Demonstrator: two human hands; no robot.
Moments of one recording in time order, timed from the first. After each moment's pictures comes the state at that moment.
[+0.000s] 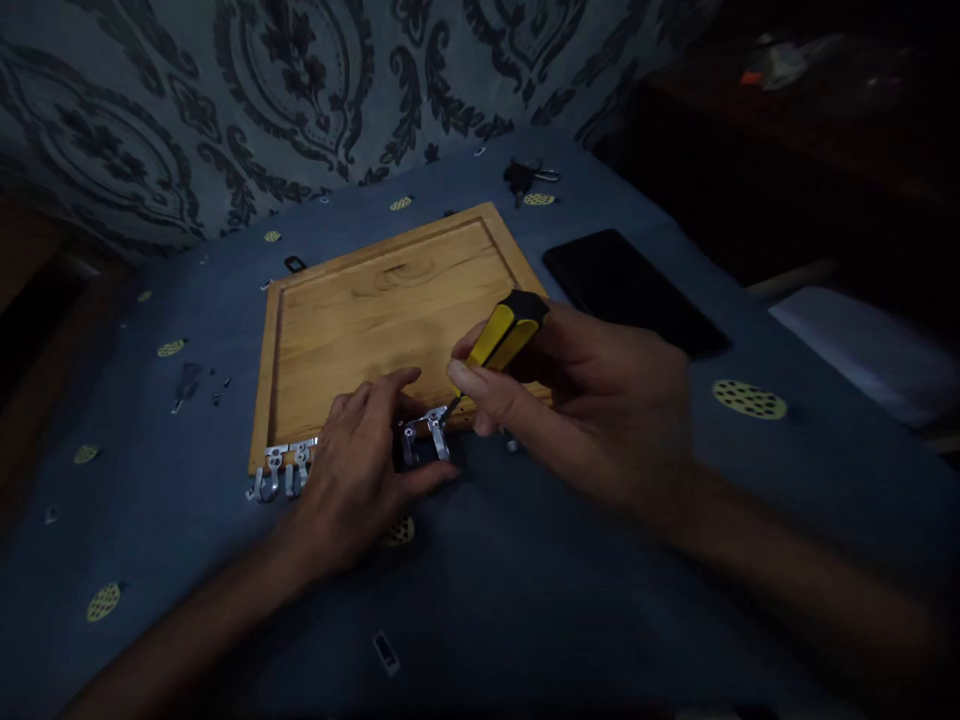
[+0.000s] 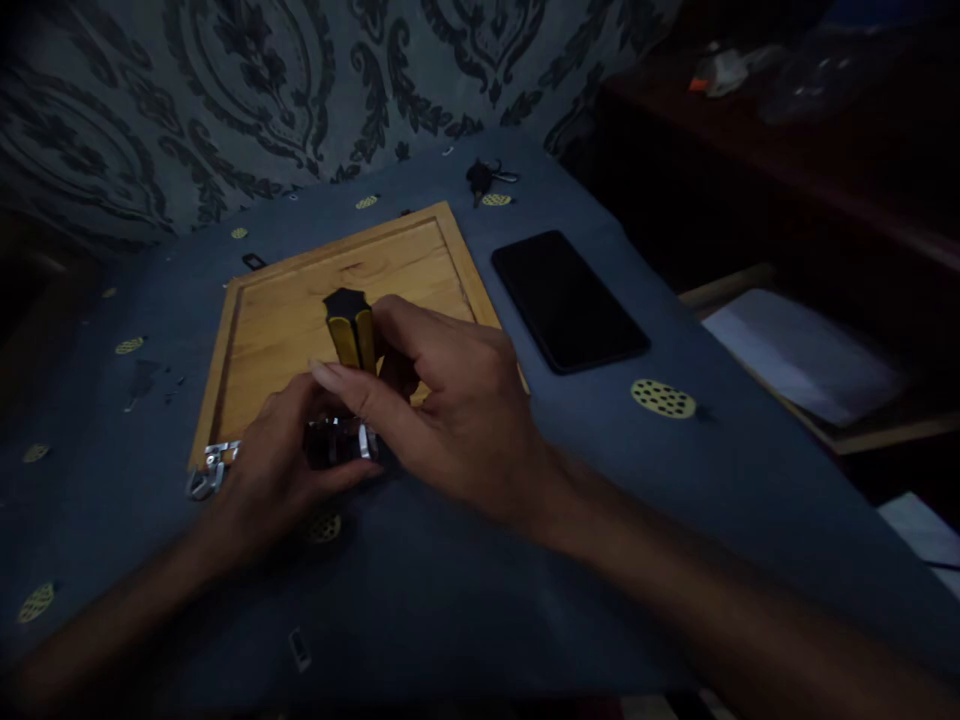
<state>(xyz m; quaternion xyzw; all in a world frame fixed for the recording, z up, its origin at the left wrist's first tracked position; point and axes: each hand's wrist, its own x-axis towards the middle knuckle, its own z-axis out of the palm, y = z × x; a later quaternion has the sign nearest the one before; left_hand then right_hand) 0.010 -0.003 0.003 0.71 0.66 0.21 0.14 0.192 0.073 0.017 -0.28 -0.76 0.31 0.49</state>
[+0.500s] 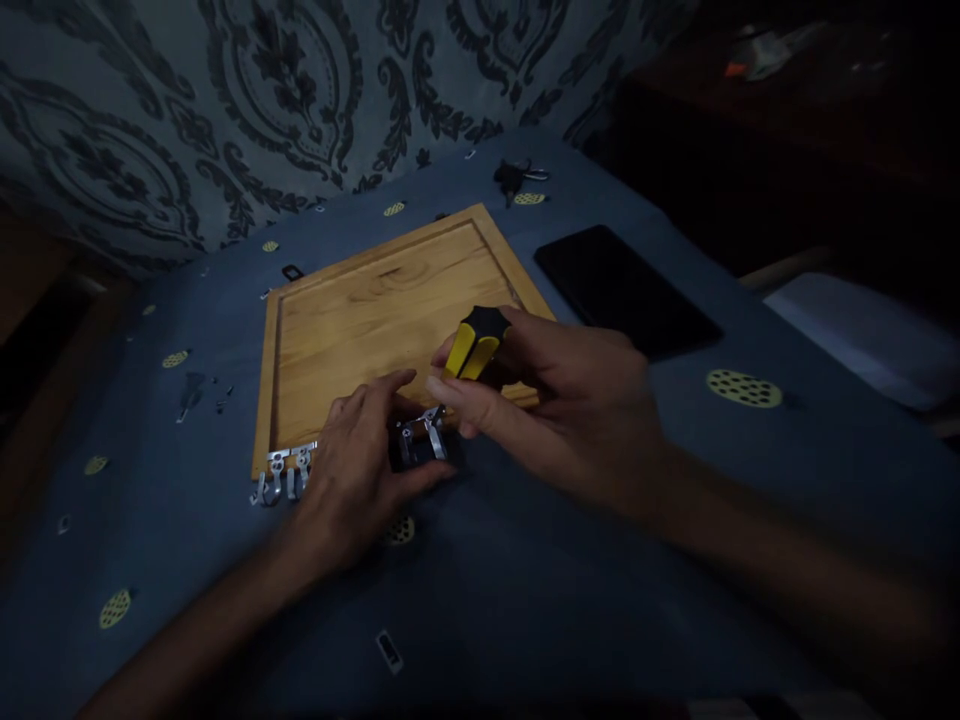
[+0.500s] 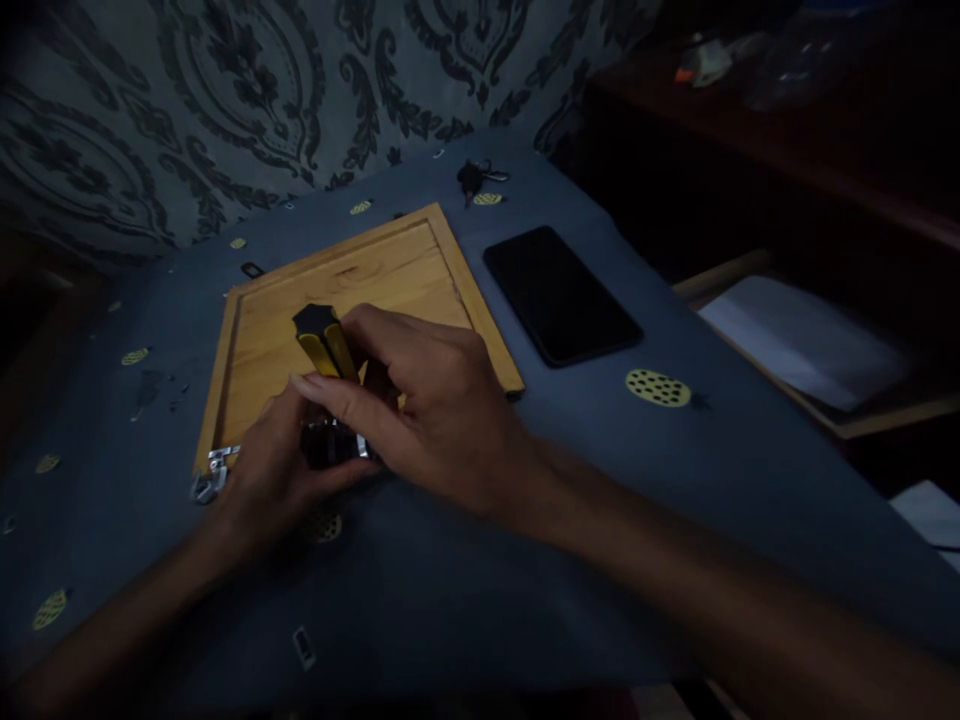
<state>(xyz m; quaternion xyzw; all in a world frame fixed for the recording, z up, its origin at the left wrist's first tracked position) 0.008 -0.002 -0.002 0.71 0.66 0.21 0.11 0.190 0.076 0.016 -0.23 -0.78 0.30 0.49</state>
